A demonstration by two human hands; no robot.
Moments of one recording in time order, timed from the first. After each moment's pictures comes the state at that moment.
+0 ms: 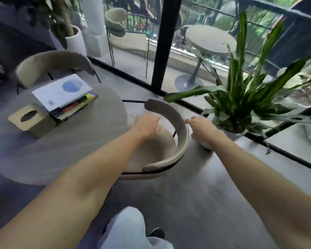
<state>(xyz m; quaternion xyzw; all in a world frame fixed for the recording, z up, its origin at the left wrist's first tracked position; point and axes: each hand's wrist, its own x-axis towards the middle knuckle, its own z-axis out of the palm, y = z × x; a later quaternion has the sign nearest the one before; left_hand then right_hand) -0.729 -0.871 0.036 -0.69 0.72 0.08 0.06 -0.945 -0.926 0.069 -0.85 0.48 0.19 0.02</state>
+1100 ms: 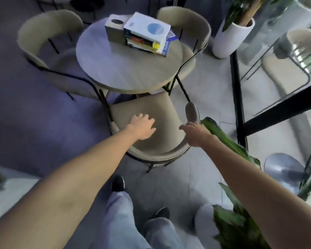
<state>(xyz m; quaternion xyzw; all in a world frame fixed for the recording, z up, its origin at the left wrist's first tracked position) -0.897 -0.969 -0.058 -0.95 0.22 0.22 0.04 -0.929 -1.200 -0.030 -0.94 -0.12 0.30 -0.07</state>
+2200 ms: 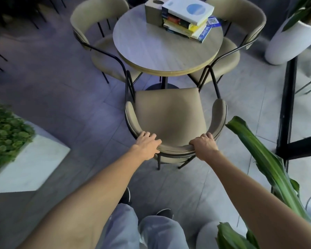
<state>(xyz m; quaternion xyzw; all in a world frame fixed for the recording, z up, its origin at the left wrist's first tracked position) -1.021 -0.990 -0.161 -0.95 0.14 0.26 0.07 -0.964 -1.229 -0.183 -0.94 -0.24 0.20 -0.14</state>
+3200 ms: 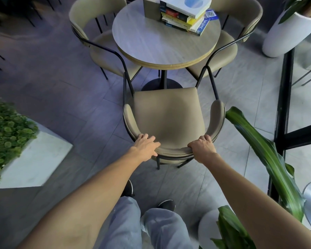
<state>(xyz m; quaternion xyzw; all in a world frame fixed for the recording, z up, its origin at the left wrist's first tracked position) -1.065 -0.984 -0.156 -0.94 0.15 0.30 0.04 -1.021 -1.225 -0.174 -0.94 -0.23 0.22 -0.15</state>
